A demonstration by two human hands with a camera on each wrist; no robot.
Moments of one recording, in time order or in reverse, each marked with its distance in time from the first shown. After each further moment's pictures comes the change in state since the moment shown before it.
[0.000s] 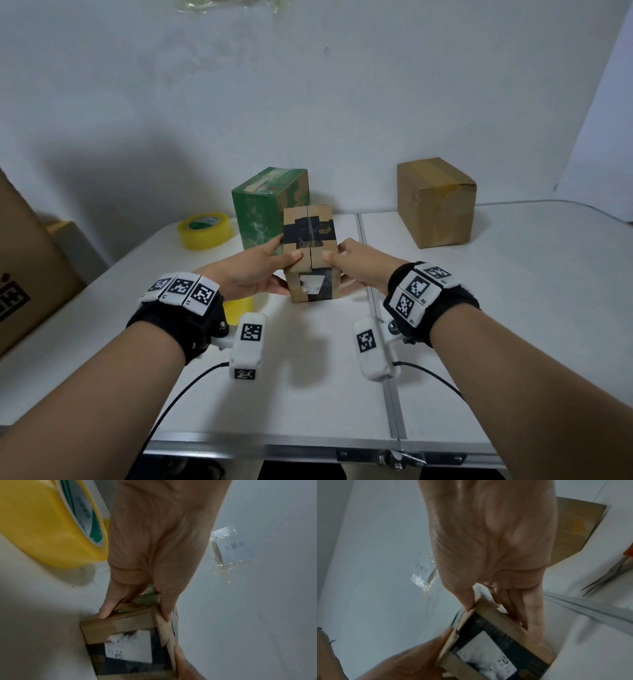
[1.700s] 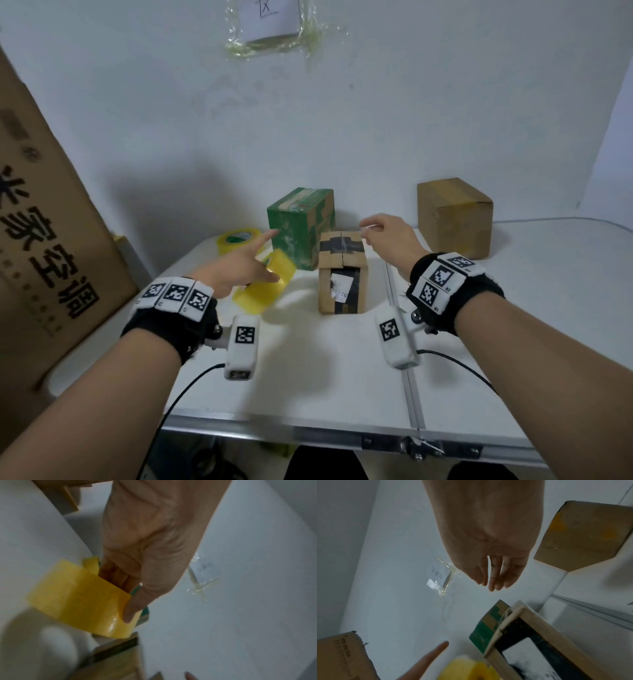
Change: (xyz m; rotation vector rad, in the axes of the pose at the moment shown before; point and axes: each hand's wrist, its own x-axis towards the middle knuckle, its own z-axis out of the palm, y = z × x) left_hand -0.060 0.015 -0.050 0.464 0.305 0.067; right_hand -0.031 -0.037 -0.021 0.073 0.419 -0.256
